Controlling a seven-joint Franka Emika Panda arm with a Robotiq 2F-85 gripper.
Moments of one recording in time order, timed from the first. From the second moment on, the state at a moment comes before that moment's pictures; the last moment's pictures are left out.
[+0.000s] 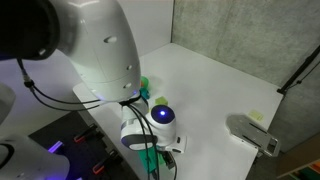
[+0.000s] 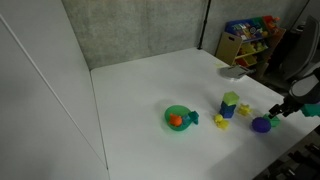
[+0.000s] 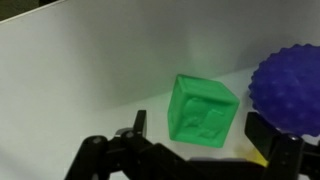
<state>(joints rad) -0.59 0.55 0.02 -2.51 0.06 3.08 -0.29</state>
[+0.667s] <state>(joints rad) -0.57 0.62 0.01 -2.47 0.06 3.15 -0.29</state>
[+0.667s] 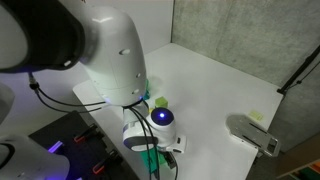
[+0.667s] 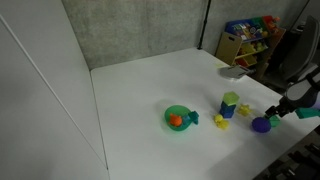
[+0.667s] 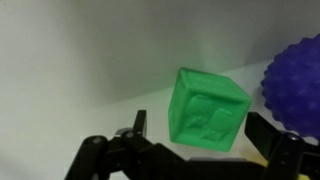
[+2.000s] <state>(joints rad) -0.53 0.42 0.07 -2.48 0.05 2.97 -0.27</state>
